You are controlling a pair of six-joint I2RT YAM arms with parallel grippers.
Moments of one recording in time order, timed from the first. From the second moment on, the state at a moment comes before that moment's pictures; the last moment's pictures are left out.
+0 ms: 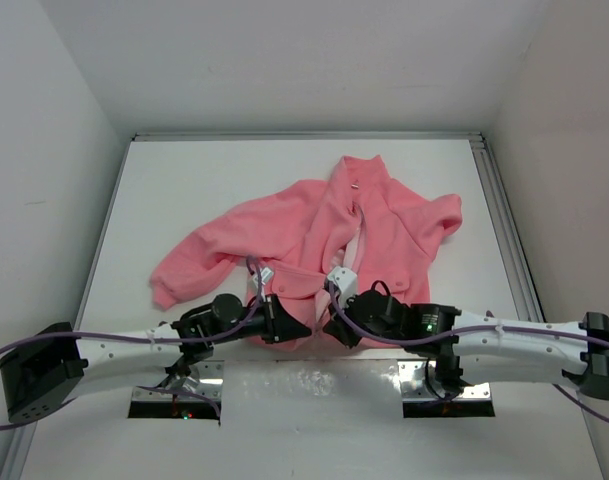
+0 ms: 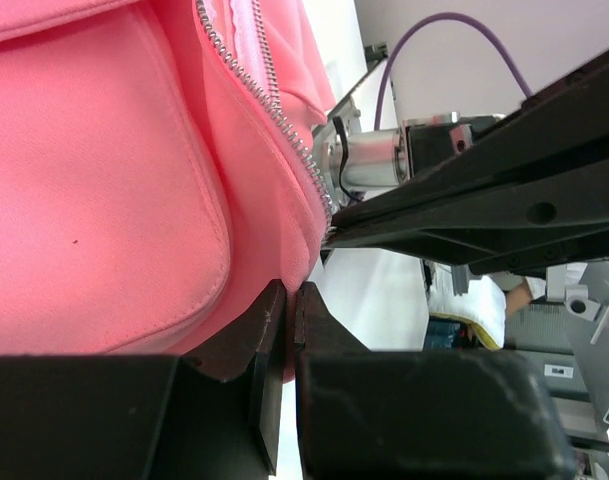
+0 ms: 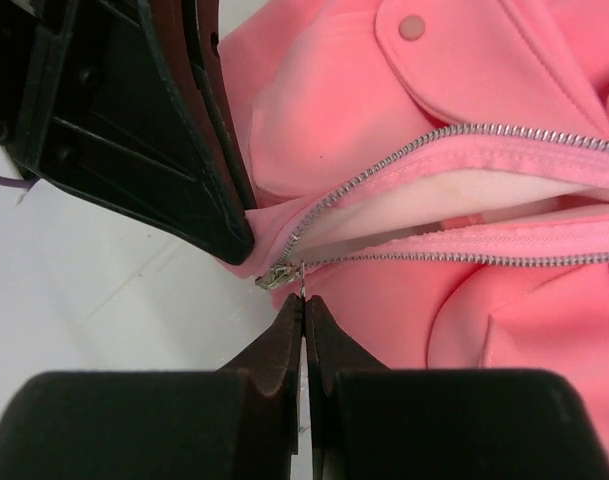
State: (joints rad) left arm -1.04 0.93 0.11 0.54 0.19 -1.13; right arm 1.27 0.91 0.50 -0.22 0.16 0.40
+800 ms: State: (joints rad) left arm -1.04 0.93 0.10 0.58 0.23 -1.15; right arm 1.27 0.94 0.41 -0.10 0.10 0.46
